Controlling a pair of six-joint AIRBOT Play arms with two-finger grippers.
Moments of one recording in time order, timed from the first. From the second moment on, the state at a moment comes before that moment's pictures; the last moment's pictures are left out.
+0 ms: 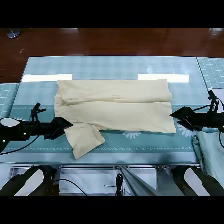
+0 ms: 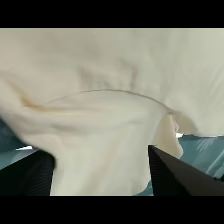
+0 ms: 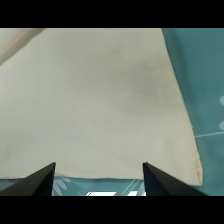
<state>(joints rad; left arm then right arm) 0.26 -1.02 0.35 0.74 -1.04 -1.24 -0.46 -0.91 0.57 -0.91 1.18 1.36</state>
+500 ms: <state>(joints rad) 0.12 -1.01 0.37 0.73 -0.98 -1.22 -0.61 -0.91 0.55 -1.14 1.27 1.47</state>
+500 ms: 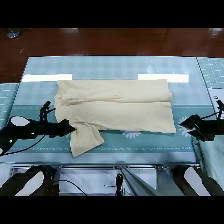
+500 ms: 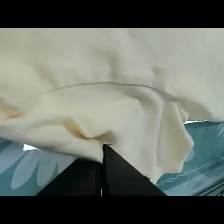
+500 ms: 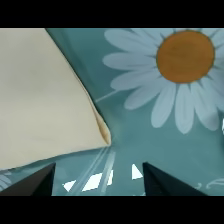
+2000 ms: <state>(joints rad) 0.13 -1.03 0.54 0.72 -1.02 -1.20 -0.32 -1.19 0.79 -0.98 1.17 1.44</state>
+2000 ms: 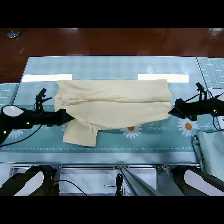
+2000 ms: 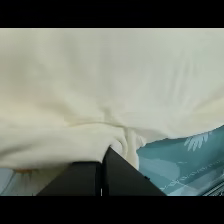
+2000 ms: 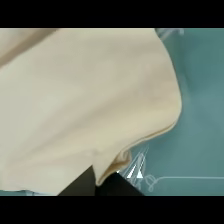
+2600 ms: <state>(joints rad) 0.12 -1.58 1.31 0.71 -1.05 -1.31 -0.32 -1.48 1.18 -0.81 1.13 1.40</state>
